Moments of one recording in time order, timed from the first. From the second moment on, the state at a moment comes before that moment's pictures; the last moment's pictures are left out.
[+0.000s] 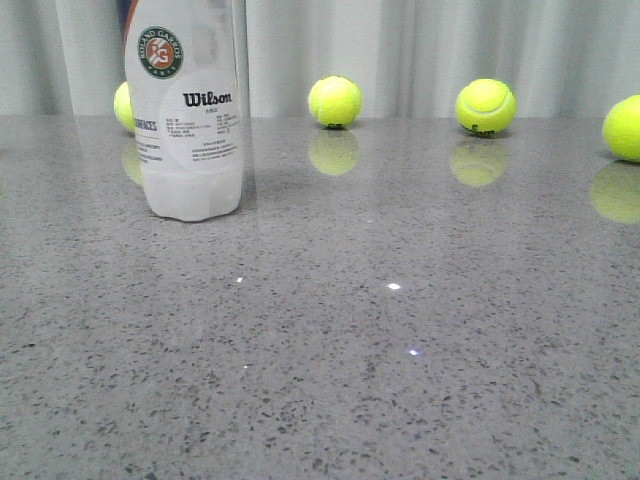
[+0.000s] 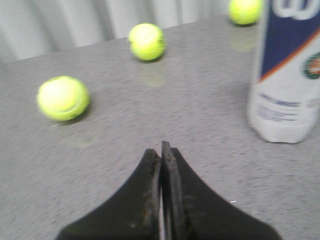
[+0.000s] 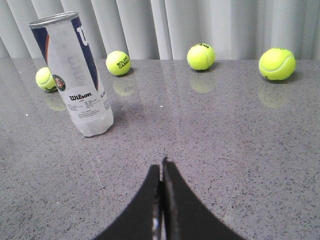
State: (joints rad) left arm -0.13 0.59 -0.53 -0.20 0.37 0.37; right arm 0.51 0.13 -0.37 0.00 0.44 0.23
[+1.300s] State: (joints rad) left arm -0.07 -0.01 0.00 0.01 0.13 0.09; right arm 0.51 0.13 -0.37 0.00 0.44 0.23
